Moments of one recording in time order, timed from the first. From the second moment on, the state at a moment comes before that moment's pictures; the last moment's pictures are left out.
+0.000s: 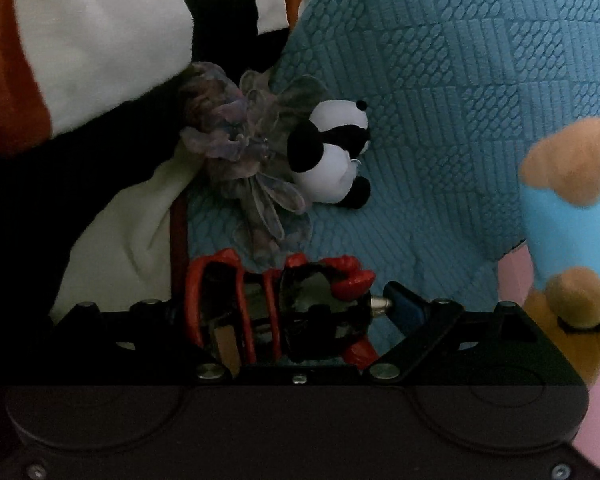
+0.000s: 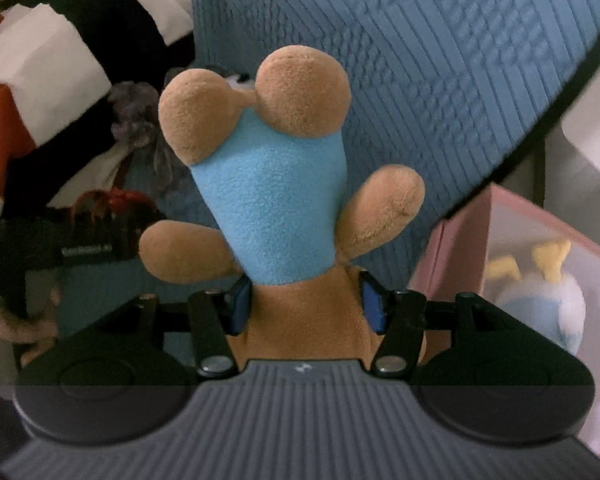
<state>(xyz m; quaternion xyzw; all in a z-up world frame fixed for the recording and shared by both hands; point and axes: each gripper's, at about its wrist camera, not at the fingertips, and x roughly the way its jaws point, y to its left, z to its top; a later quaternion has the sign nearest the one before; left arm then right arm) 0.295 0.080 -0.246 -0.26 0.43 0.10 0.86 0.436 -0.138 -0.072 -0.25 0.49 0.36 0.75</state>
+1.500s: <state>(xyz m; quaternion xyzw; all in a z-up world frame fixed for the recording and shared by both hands) 0.315 0.060 -0.210 -0.13 0.48 -0.01 0.87 0.419 -0.164 -0.131 -0.17 0.51 0.34 0.77</state>
